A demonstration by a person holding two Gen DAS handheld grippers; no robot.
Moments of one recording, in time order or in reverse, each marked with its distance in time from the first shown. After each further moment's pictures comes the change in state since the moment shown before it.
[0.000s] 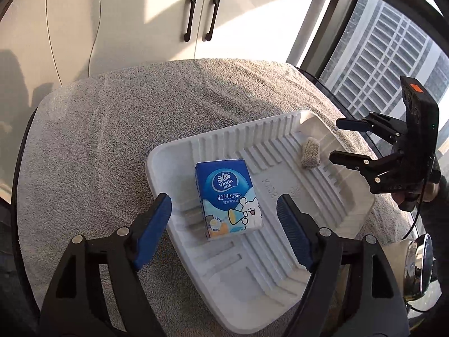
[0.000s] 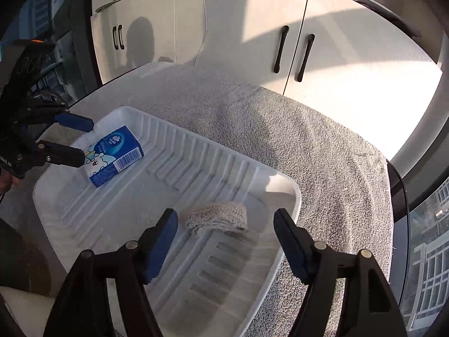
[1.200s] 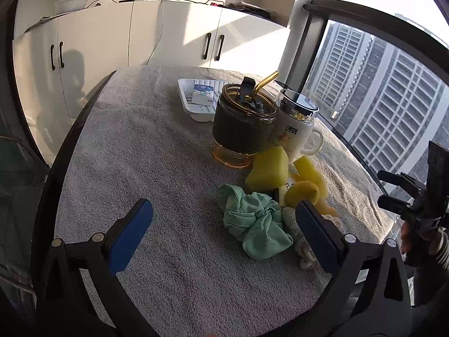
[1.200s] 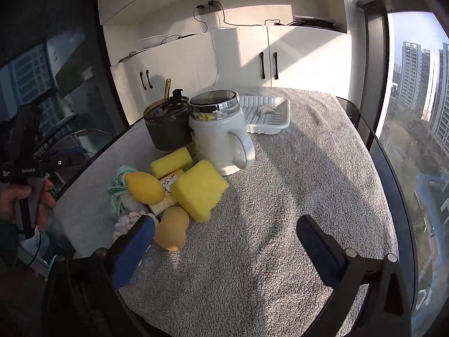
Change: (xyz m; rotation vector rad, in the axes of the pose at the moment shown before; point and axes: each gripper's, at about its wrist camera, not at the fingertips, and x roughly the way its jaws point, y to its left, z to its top) left arm -0.198 -0.125 -0.275 -0.104 -0.218 0.111; right arm -0.249 0.166 -0.248 0.230 -0.183 0.035
